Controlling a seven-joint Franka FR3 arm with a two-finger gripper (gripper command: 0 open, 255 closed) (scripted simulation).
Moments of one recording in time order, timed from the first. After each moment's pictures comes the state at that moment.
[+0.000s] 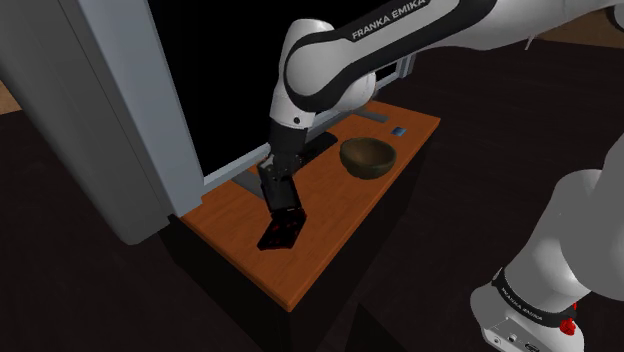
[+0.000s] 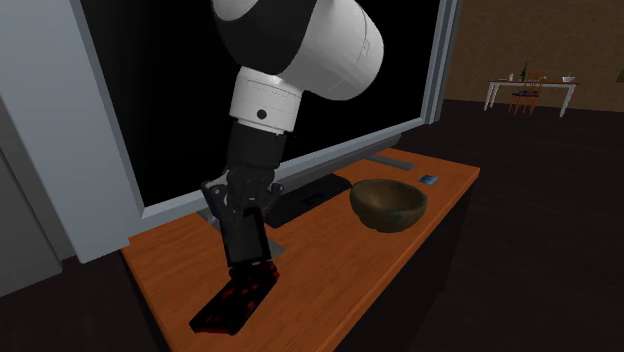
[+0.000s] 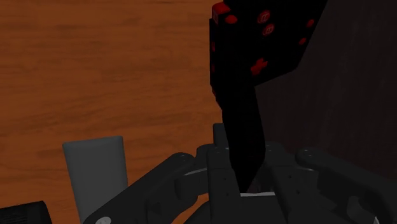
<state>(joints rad) 0.30 0.03 0.20 -2.12 0.40 2.25 -0.04</state>
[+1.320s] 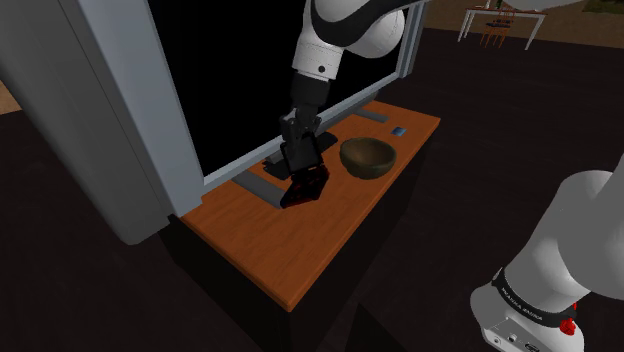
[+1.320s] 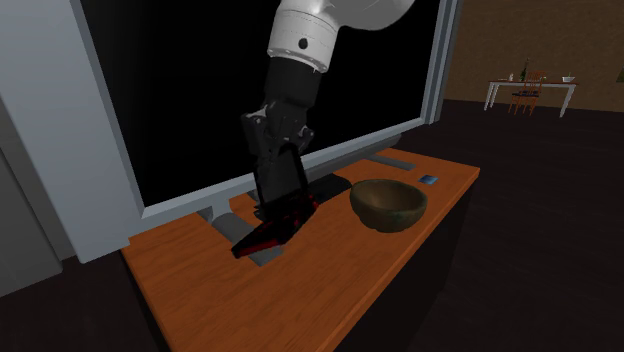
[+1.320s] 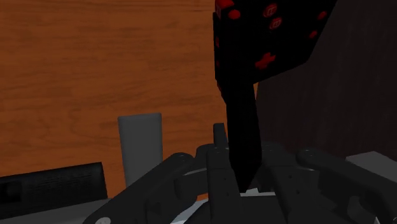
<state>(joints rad) 0.24 -0.09 0.13 -2.05 0.38 2.03 -0.09</state>
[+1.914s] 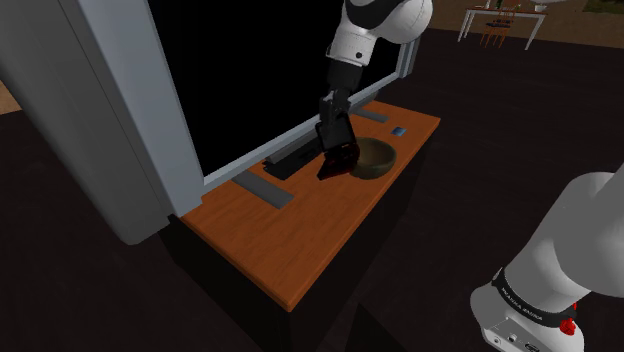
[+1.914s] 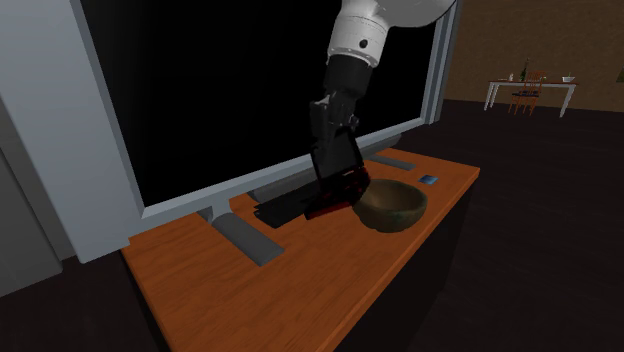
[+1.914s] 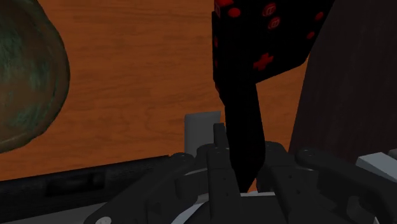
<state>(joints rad) 0.14 -0.14 0.00 -2.08 0.37 1.93 -0.29</state>
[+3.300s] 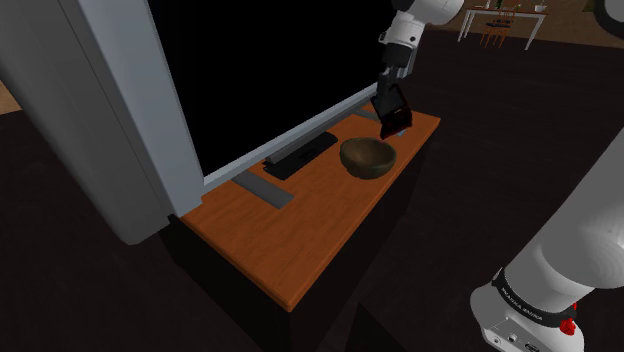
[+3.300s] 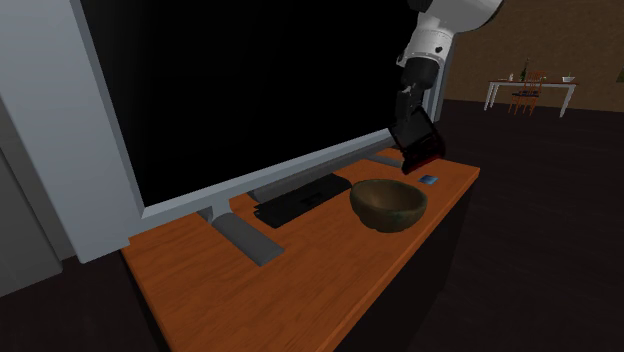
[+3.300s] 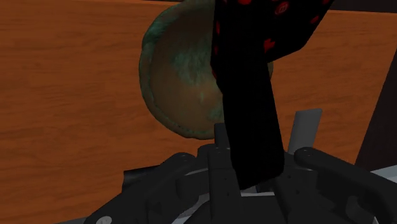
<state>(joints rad) -0.08 0.05 -0.26 -1.81 0.33 1.71 -0.71</state>
